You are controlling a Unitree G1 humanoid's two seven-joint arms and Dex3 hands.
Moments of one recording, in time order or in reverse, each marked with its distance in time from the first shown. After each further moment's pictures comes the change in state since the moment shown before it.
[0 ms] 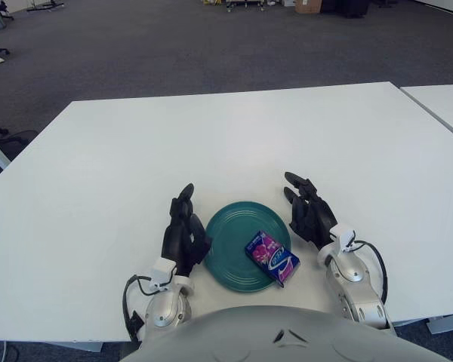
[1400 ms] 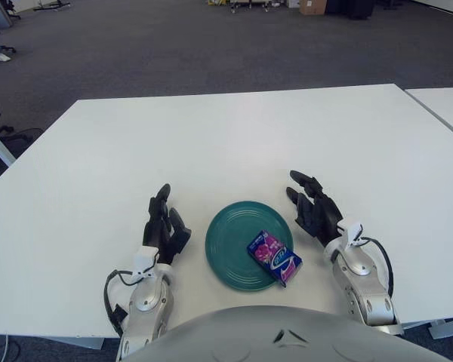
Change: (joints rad) left arm -0.095 0.047 0.109 0.086 -0.042 0.053 0.002; right arm -0.019 -0.015 -0.027 -0.037 0.038 0.103 0.035
